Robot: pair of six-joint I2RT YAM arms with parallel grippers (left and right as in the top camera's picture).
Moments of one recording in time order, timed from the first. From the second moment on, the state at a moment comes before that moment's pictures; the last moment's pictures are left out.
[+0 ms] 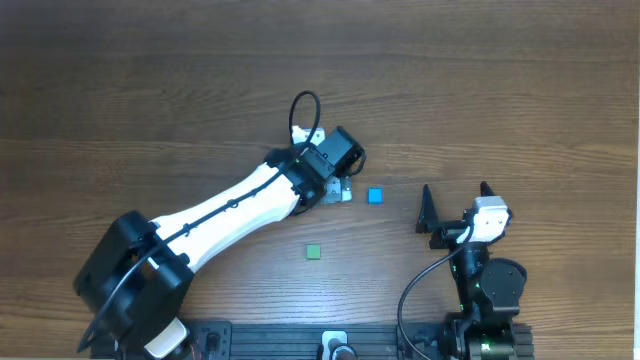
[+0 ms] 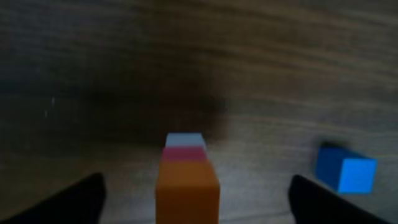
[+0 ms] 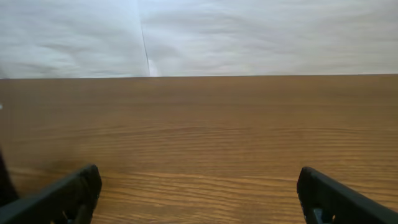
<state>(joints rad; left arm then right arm) -0.80 1.76 1.19 -0.71 -0.18 -0.87 0.02 0.01 0.01 -0.07 -0.07 0.05</state>
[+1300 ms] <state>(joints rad) -0.01 0.19 0.18 -0.08 -0.02 -0.20 0.01 0.01 0.01 -0.07 -0.07 0.05</state>
